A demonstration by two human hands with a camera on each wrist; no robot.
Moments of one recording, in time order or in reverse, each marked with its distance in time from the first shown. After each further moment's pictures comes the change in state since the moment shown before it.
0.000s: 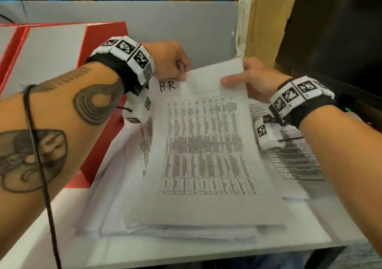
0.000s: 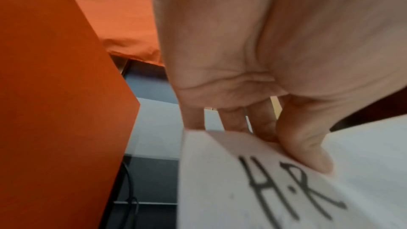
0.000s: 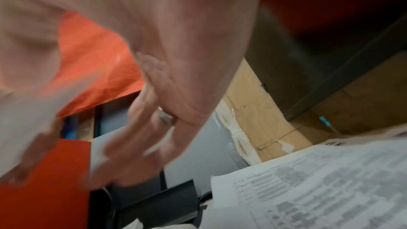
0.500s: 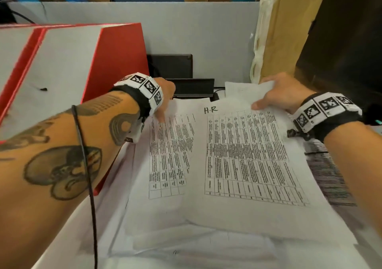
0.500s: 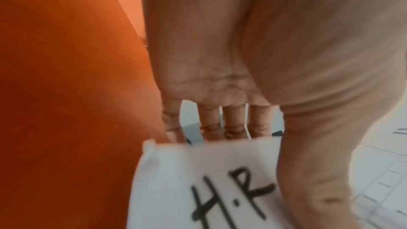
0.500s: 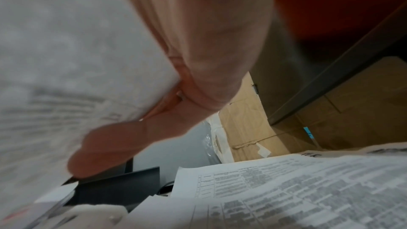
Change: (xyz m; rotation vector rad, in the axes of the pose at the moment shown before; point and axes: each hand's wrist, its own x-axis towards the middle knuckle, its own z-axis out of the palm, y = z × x) left_hand 0.008 -0.045 0.052 0.297 -0.392 -0.332; right_hand 0.024 0.027 -0.017 -0.353 0.161 0.128
